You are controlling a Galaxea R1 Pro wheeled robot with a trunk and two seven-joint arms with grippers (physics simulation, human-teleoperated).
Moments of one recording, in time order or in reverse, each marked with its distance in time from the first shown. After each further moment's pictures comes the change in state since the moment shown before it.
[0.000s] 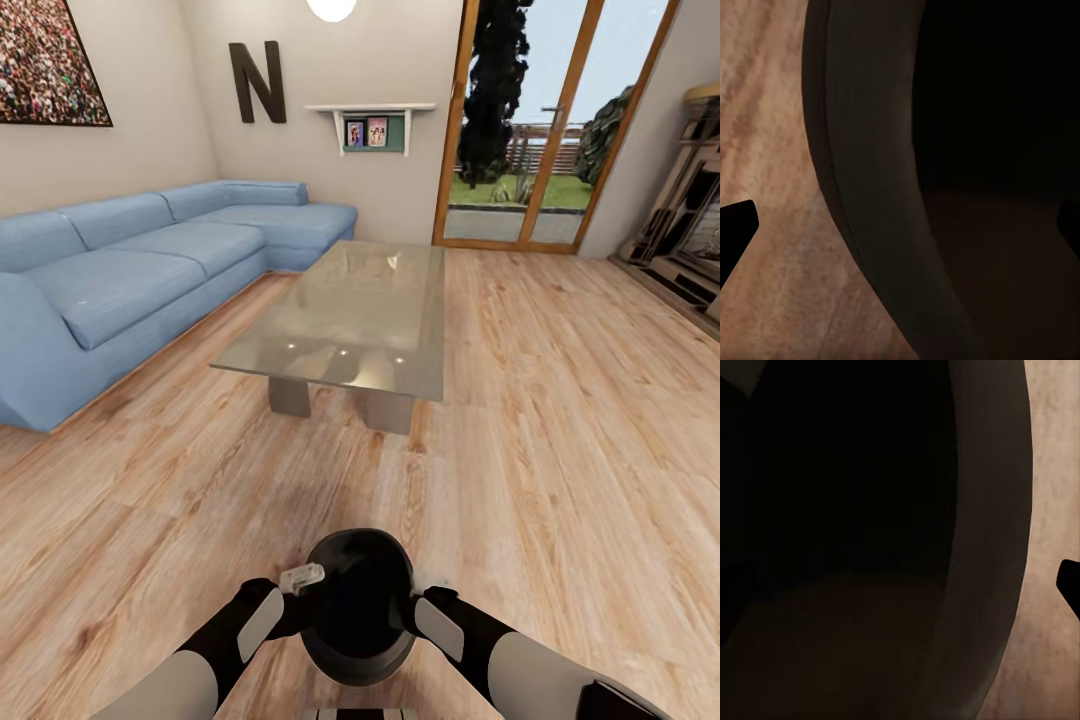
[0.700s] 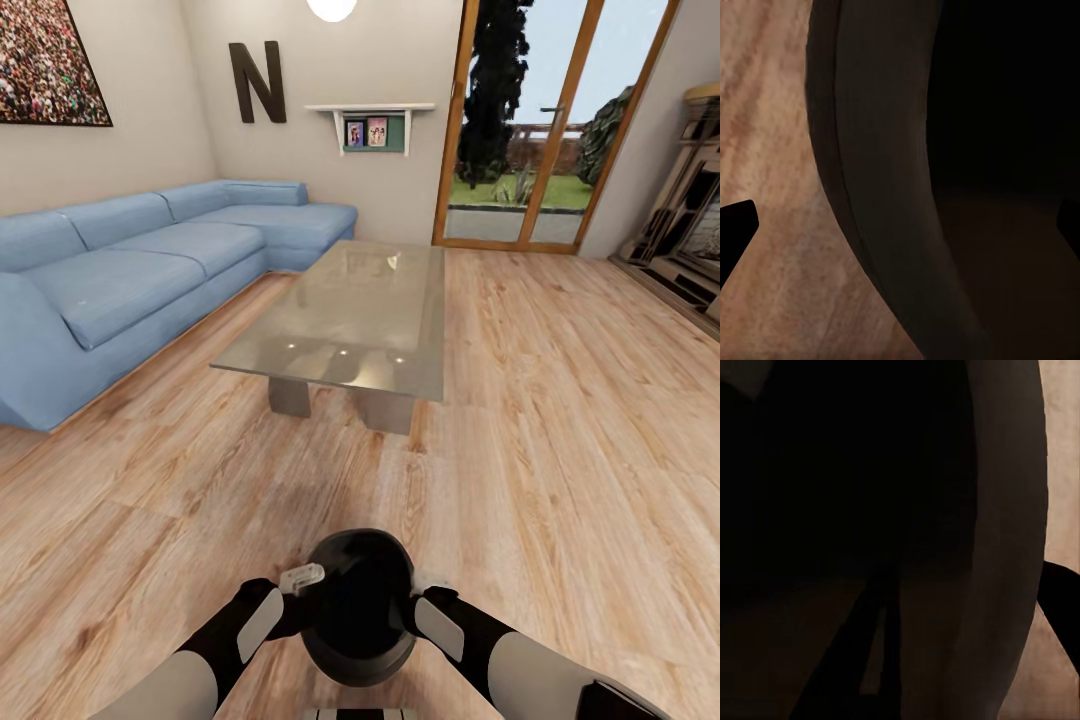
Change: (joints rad) left arm 0.000 0.001 0.000 0.001 0.000 0.000 -0.005; right arm 0.000 0.000 -0.003 0.000 -0.002 0.001 0.002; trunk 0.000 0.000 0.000
